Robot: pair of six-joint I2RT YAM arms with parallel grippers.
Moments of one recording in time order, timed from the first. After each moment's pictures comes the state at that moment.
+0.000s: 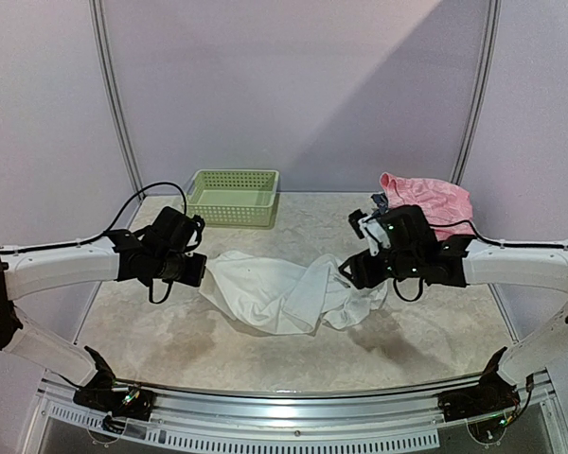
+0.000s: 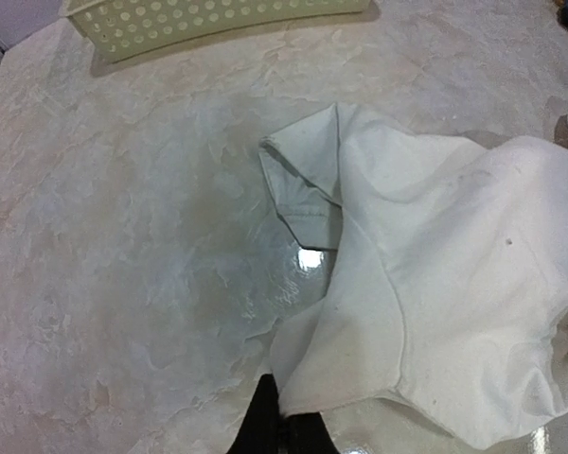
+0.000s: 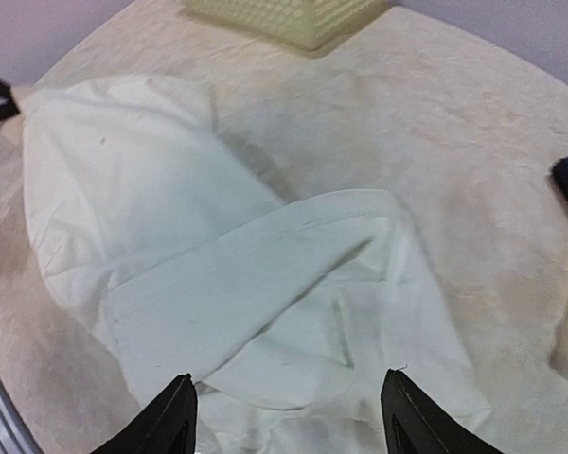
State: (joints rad) left arm -0.67 1.34 0.83 -0.42 -0.33 -0.33; right arm 0.78 1.41 0.86 -0.13 0.05 0.20
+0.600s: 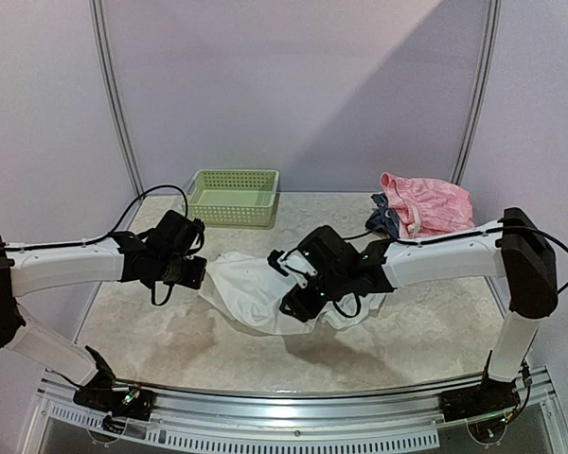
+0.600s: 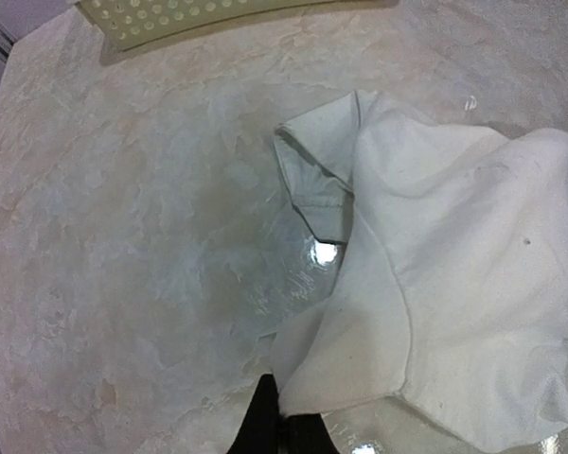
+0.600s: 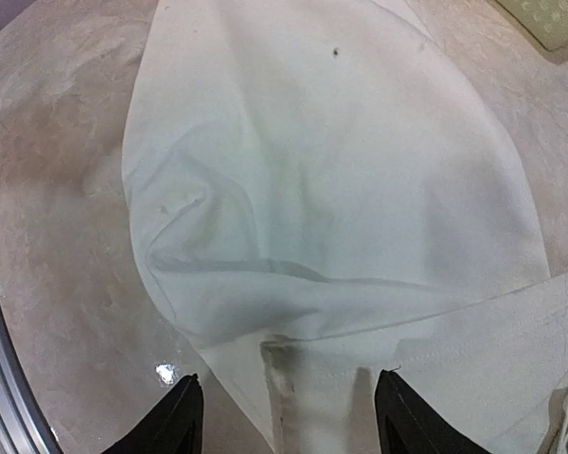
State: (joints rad) left arm -0.67 1.37 0.82 -0.41 -0.37 -0.32; right arm 1.03 1.85 1.22 -0.25 -0.03 0.08
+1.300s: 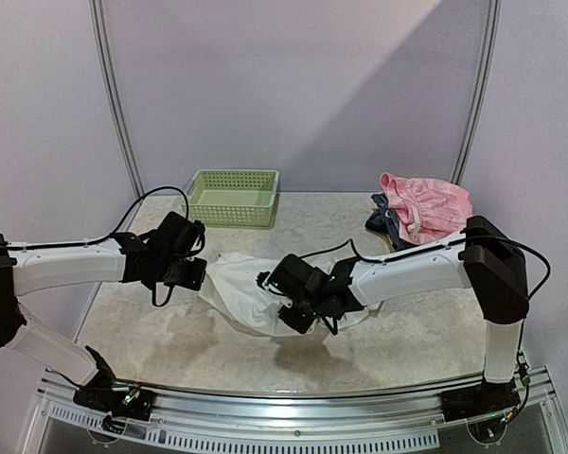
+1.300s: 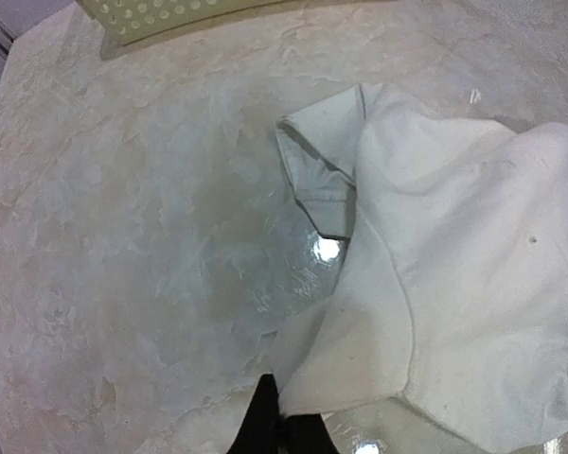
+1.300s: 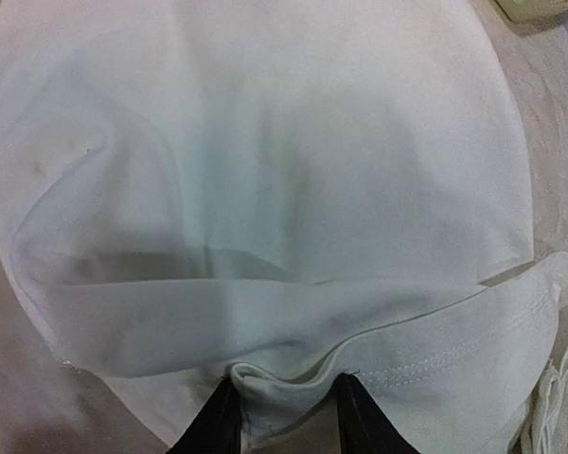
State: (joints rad) left arm -0.67 1.38 0.82 -0.41 -0.37 -0.32; right arm 1.14 2.01 1.34 -0.36 0.32 0.04
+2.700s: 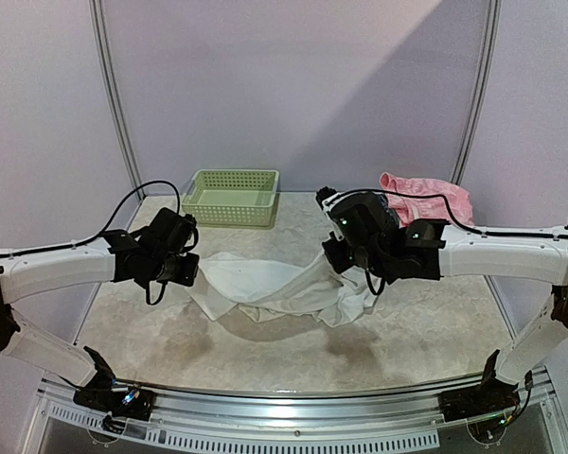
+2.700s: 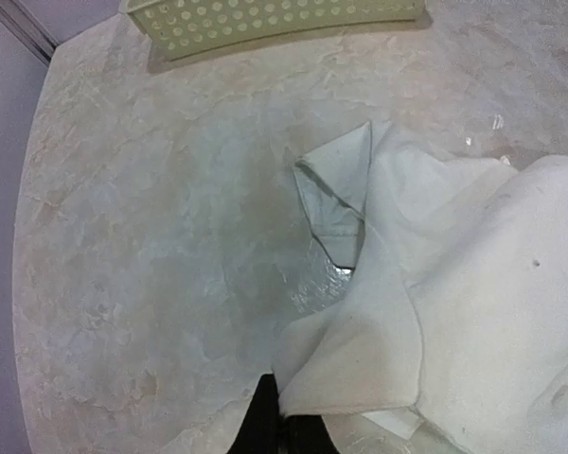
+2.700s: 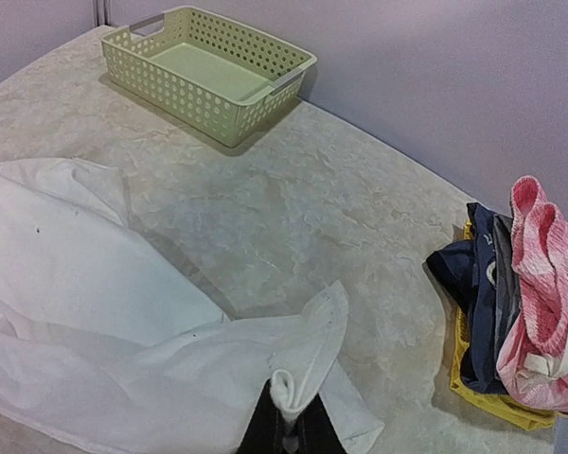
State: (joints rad) left arm -0.67 1.32 0.83 -0.46 -0.45 -0.32; right arm 1.03 1.56 1.19 -0.29 0.61 0.16
